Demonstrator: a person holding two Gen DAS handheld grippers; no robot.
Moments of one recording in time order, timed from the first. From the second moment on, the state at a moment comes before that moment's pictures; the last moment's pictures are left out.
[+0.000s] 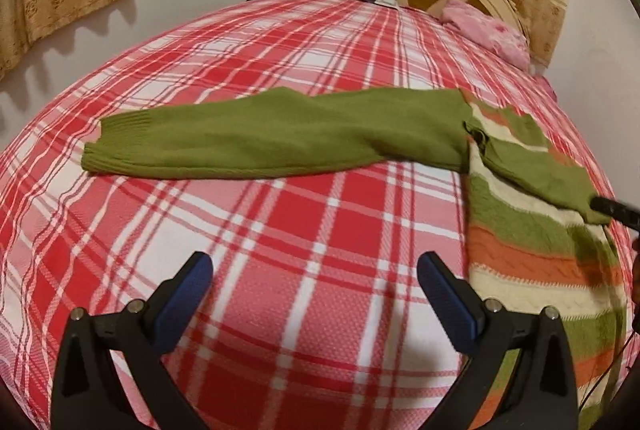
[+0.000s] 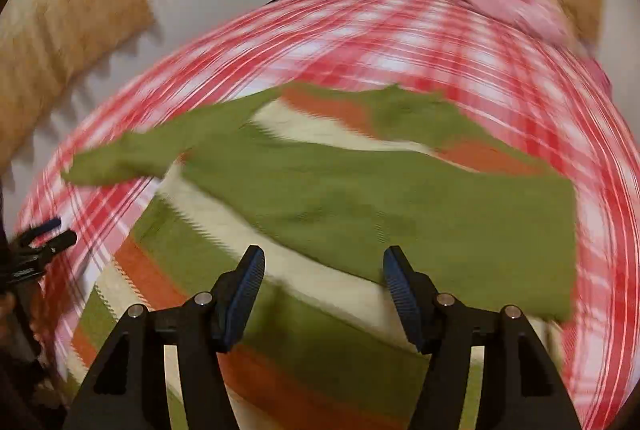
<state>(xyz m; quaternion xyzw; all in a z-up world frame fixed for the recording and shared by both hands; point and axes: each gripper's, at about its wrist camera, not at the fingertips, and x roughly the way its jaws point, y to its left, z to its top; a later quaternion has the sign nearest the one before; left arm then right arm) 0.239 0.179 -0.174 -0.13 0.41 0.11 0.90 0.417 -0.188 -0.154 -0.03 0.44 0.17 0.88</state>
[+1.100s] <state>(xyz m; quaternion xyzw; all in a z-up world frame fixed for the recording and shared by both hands) 0.226 0.306 -0.180 -0.15 0.41 0.29 0.85 0.413 -0.289 -0.150 0.02 0.40 0.06 0.92</state>
